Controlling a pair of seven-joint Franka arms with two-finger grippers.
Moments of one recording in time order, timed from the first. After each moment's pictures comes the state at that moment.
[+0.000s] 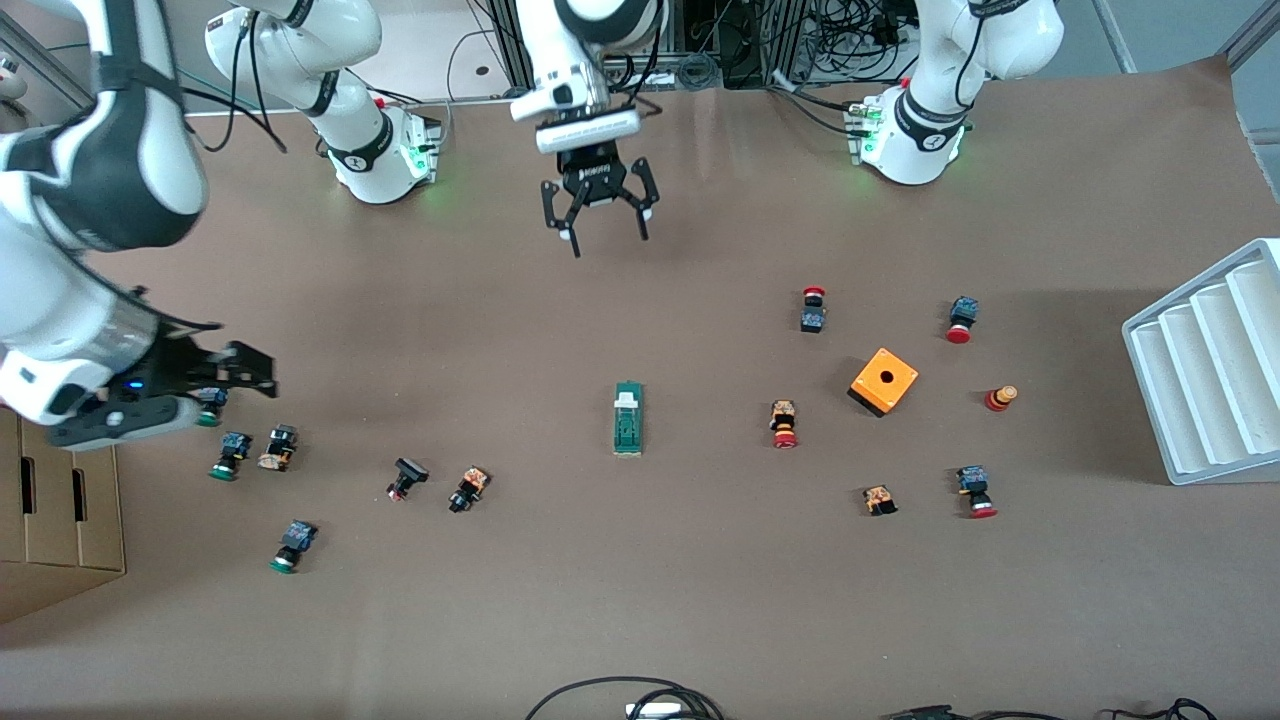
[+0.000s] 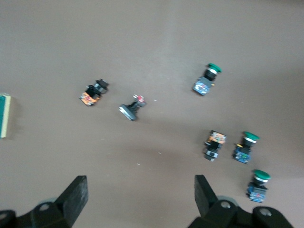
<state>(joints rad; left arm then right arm) -1.05 0.38 -0.23 -1.72 1.11 1.85 -2.03 0.28 0.10 -0.22 -1.74 0.08 1.86 -0.12</state>
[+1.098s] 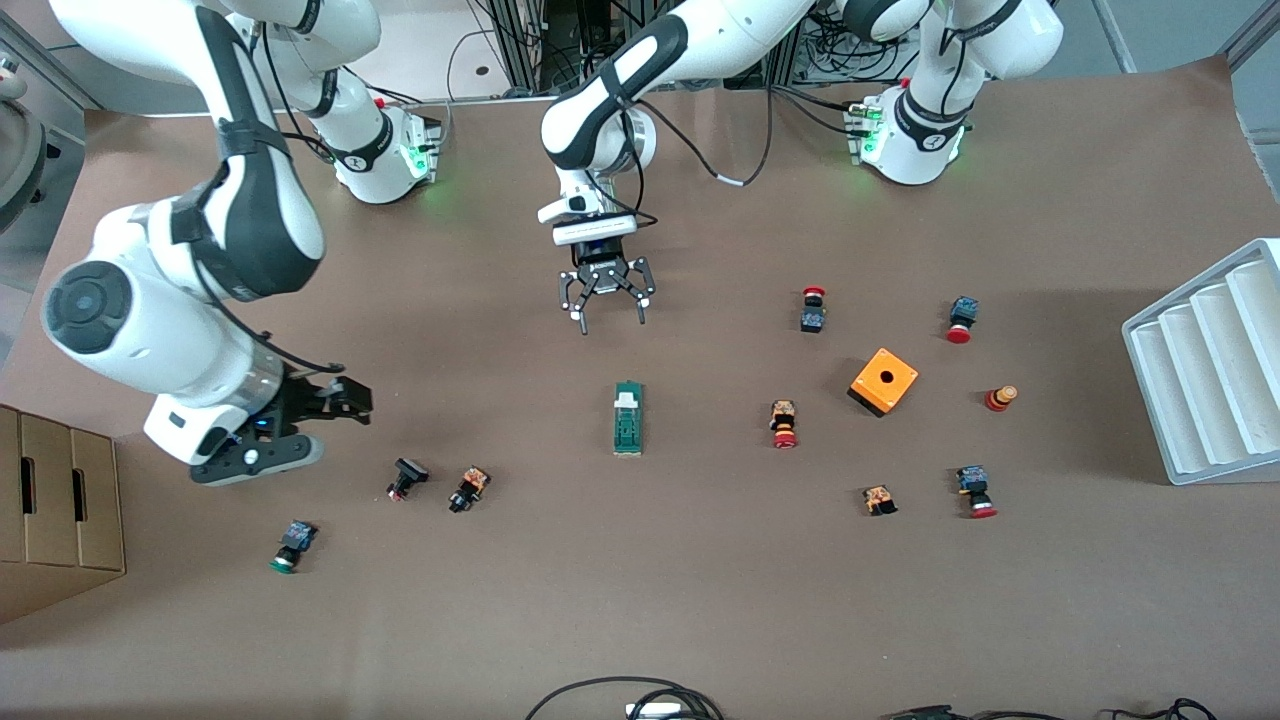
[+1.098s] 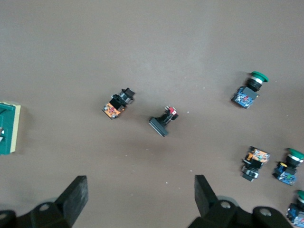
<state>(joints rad) -1.06 0.74 -0.23 -1.71 1.54 1.84 -2.38 0.39 0.25 -0.21 -1.69 0.10 1.93 -0.02</state>
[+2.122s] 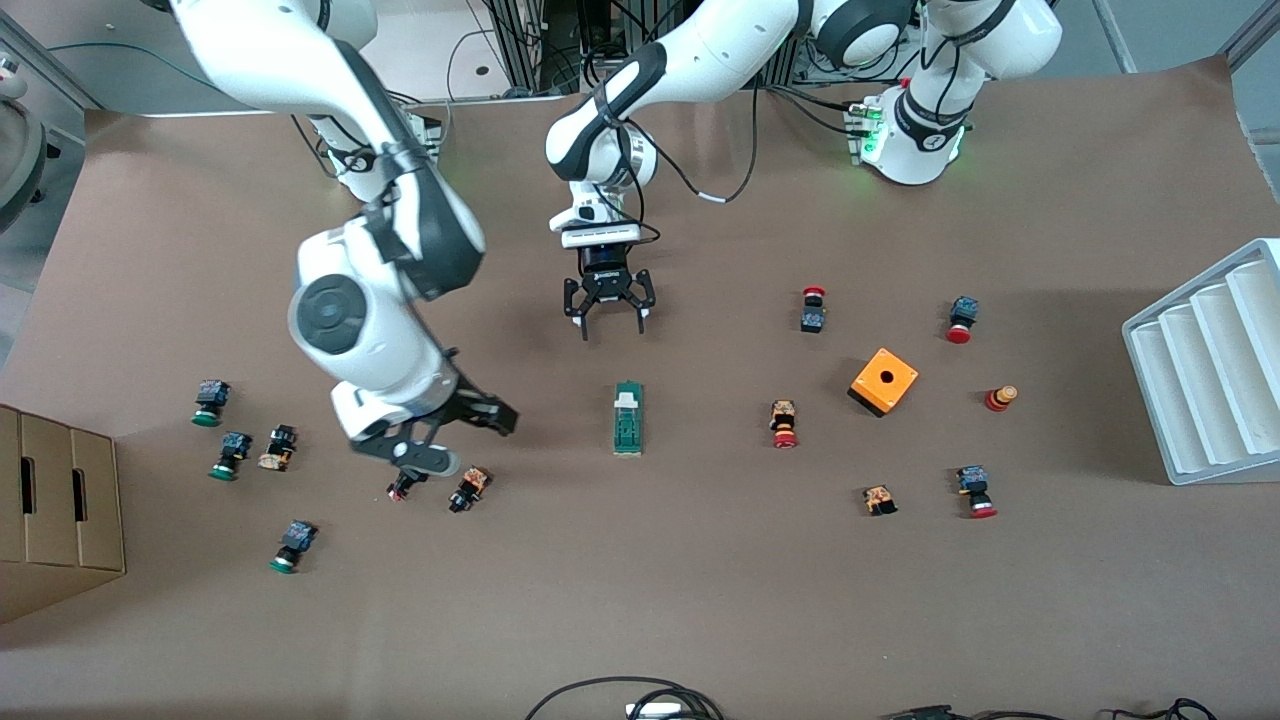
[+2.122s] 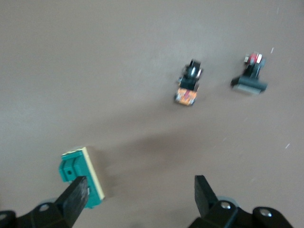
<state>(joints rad) -1.09 0.85 -0.23 -1.69 1.71 1.73 -2.57 0.65 0.39 -0.22 -1.68 0.19 2.09 0.75</state>
